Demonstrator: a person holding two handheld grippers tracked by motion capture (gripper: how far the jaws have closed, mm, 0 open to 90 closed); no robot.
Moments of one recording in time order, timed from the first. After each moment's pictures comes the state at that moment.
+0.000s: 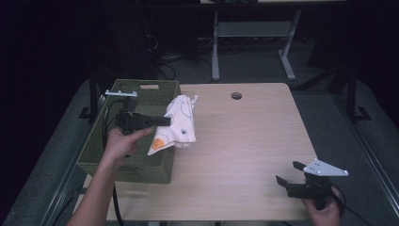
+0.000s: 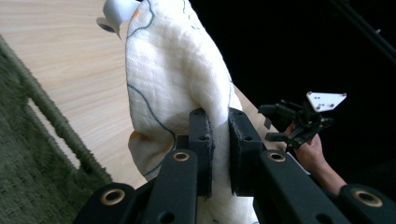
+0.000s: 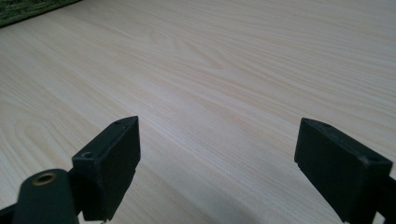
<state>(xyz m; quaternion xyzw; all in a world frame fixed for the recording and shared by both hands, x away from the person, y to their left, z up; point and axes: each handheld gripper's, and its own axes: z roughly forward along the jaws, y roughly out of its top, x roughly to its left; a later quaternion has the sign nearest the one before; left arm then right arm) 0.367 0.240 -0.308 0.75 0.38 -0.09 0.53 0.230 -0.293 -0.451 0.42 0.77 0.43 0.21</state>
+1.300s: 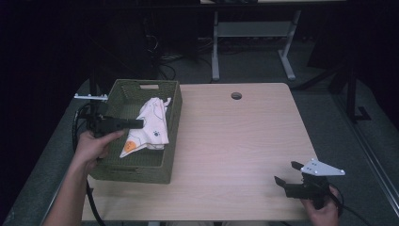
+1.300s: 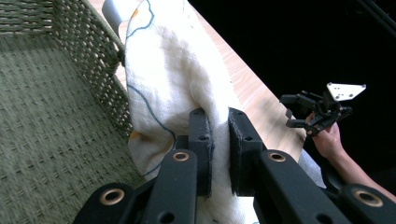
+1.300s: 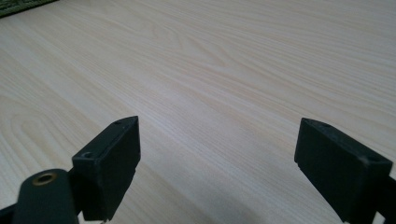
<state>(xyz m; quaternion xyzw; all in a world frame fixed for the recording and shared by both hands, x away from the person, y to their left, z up) 0.361 0.312 -0.312 0.74 0.41 -0.07 0.52 0.232 -0.289 -0.453 0.41 0.78 0.42 0.21</state>
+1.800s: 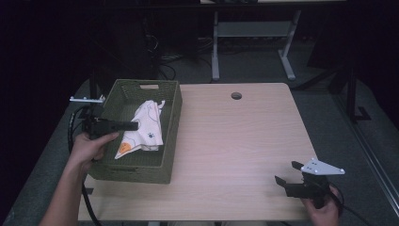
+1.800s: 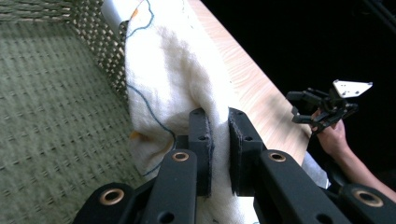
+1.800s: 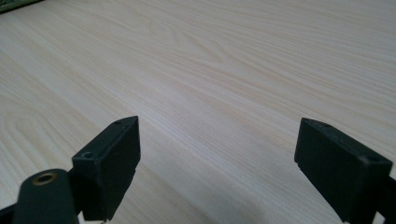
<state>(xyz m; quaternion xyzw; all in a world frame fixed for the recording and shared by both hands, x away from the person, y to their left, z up) 0.365 0.330 -0.324 0.75 0.42 -0.07 0.51 0.234 -0.291 -0.454 0.42 0.78 0.42 0.20</state>
